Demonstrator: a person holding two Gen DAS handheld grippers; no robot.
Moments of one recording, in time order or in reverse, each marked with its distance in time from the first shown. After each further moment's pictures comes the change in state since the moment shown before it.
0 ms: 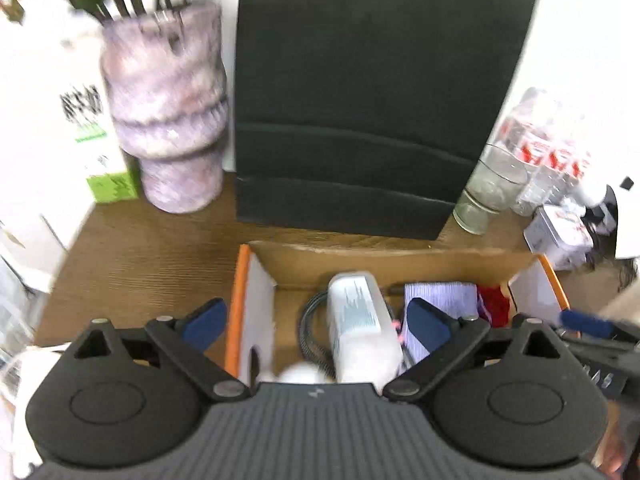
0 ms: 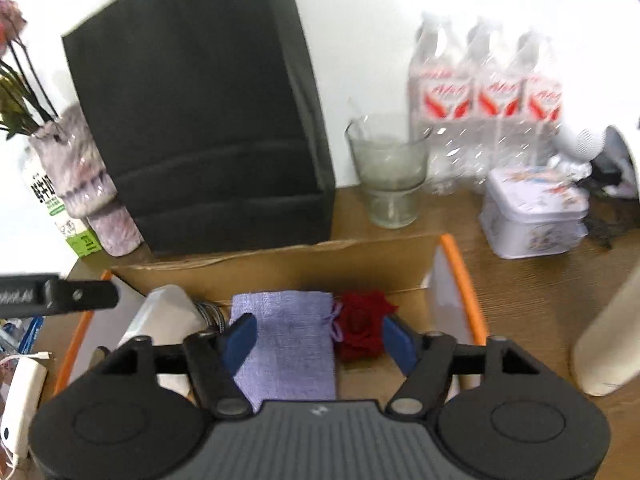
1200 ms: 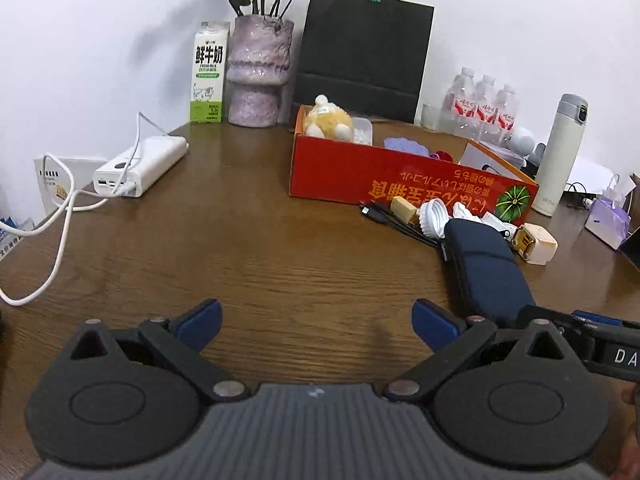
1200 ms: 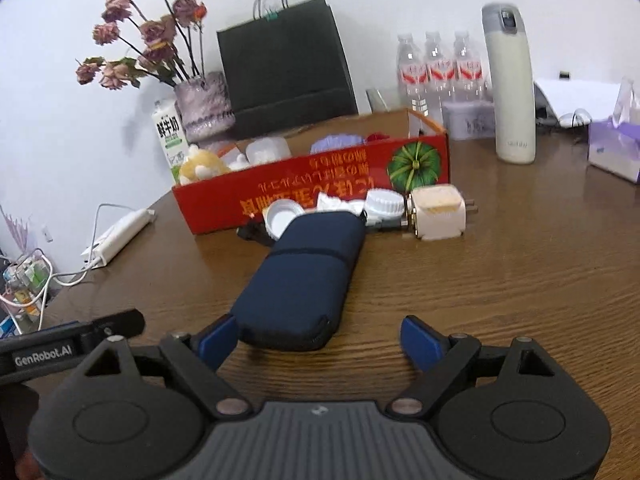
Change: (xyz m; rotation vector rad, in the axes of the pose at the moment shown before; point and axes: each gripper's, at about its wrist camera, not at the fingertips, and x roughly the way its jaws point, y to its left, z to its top) left arm -0.145 0.034 -0.342 -0.053 -0.291 -0.016; right arm -0.175 0.029 -0.313 -0.017 -0.223 0.097
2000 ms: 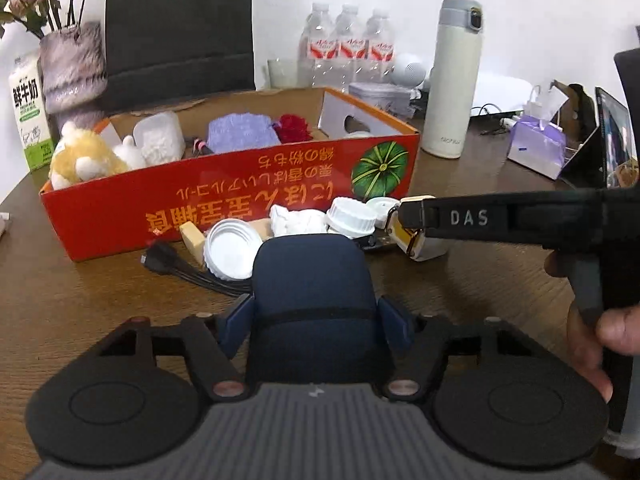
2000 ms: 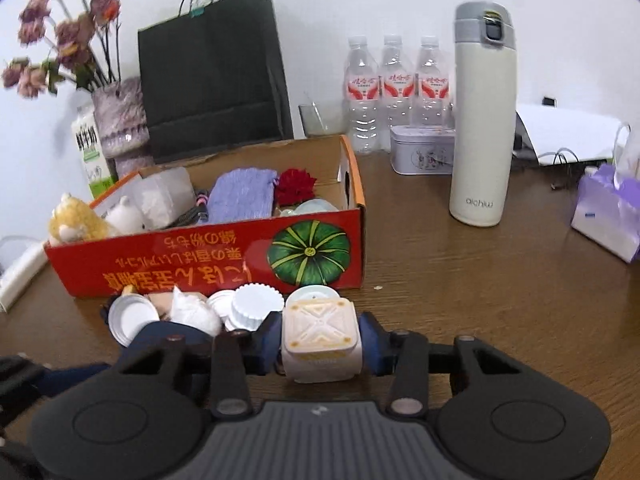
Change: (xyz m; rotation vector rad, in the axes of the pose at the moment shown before) left arm 0.096 -0.144 0.037 0.279 0.118 -0.216; right arm 0.083 -0.082 0.087 0.007 0.030 -0.118
